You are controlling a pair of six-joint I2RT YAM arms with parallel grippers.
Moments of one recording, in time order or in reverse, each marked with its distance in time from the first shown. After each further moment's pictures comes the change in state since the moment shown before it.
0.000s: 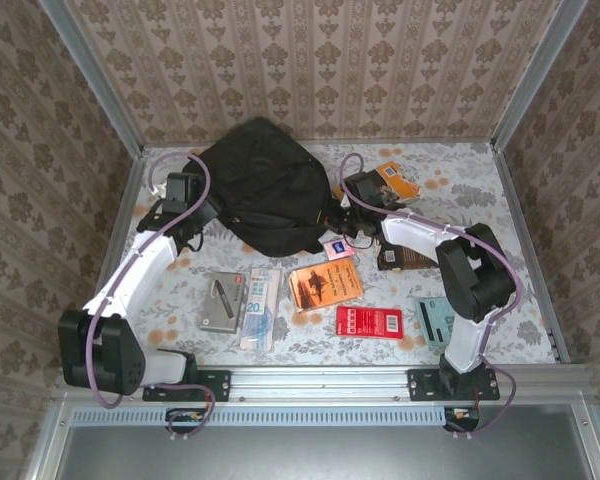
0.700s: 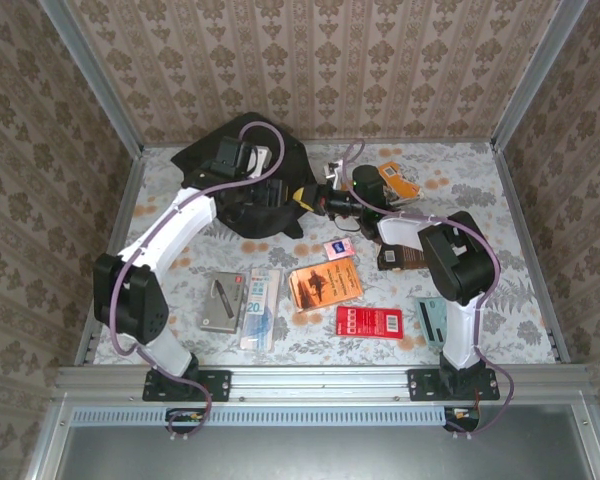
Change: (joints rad) left arm -0.215 0.338 0.415 -0.121 0.350 0.563; right arm -0.036 0.146 -0.011 0.717 -0.438 0.264
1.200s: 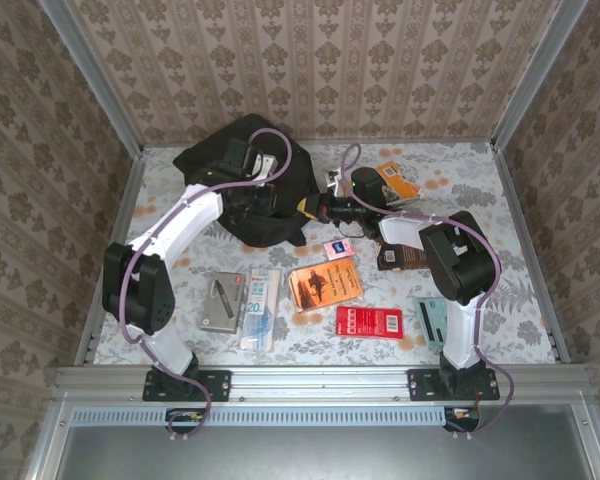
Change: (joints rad) left arm 0.000 0.068 0.008 -0.045 0.023 0.047; right arm -0.009 0.000 -0.001 -0.192 -0.012 -0.158
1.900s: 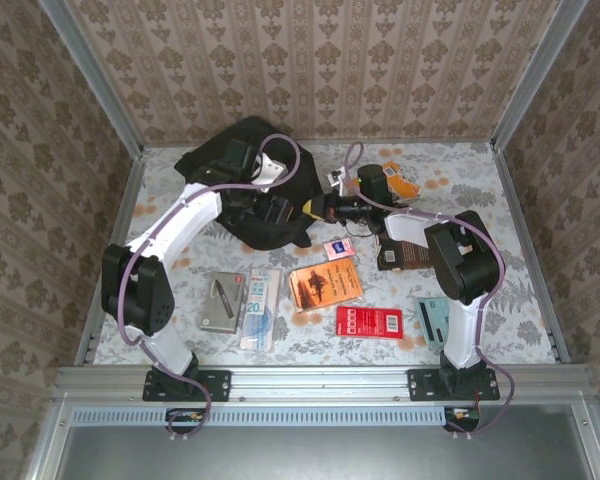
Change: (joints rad) left arm 0.000 -0.008 0.022 -0.087 0.131 0.257; right arm -0.043 -0.012 0.012 -0.080 -0.112 -0.121
